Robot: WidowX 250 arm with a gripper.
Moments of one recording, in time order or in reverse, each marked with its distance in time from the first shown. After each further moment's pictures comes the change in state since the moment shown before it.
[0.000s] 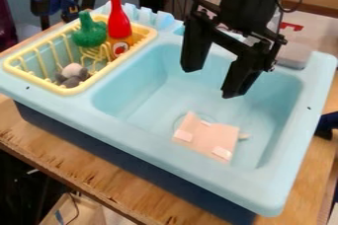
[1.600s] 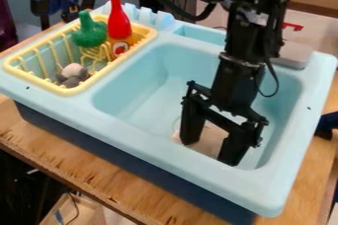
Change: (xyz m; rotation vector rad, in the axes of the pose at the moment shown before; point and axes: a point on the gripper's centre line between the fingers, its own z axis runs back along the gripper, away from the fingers) arm 0.019 -0.013 -0.086 -0.122 0.090 -0.004
